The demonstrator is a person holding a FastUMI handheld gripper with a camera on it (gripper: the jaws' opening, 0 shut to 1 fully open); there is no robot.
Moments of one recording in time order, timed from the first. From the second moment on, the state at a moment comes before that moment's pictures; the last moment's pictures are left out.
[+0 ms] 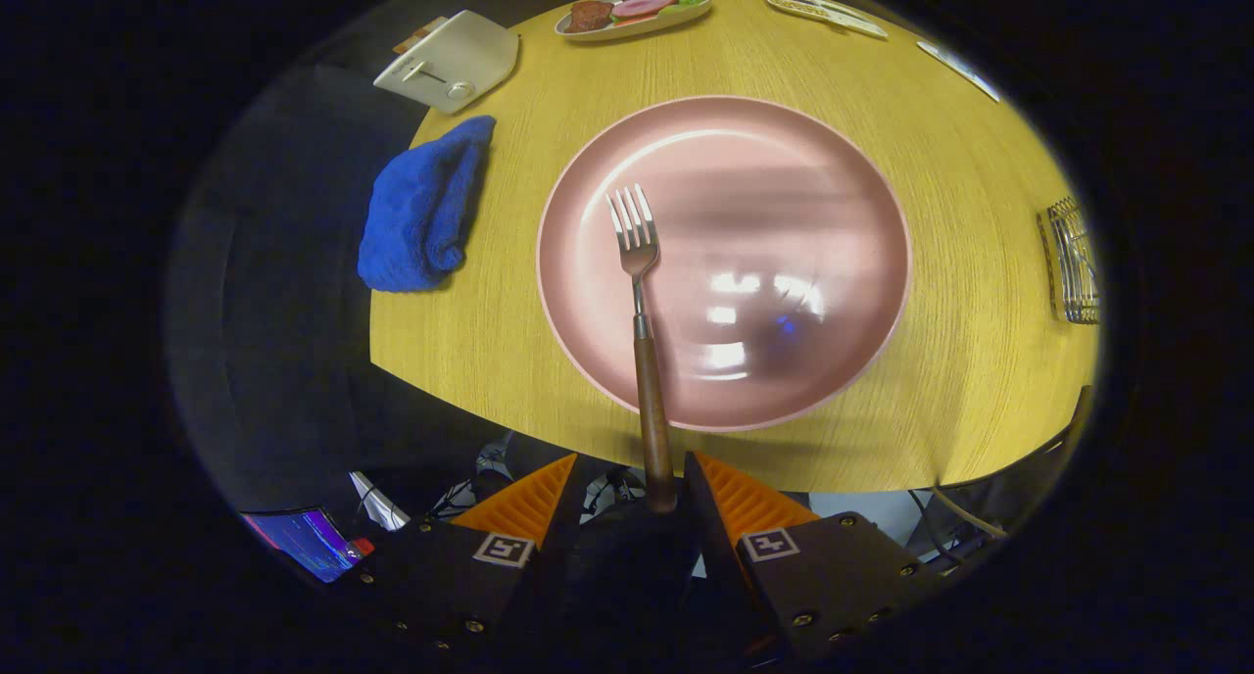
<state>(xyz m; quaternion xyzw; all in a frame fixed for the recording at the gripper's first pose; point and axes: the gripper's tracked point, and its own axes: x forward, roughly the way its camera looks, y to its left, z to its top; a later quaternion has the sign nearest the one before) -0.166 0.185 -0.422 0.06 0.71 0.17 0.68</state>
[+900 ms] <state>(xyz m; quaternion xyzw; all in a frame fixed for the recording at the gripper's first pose) -0.141 0.192 -0.415 0.12 0.67 0.17 0.71</state>
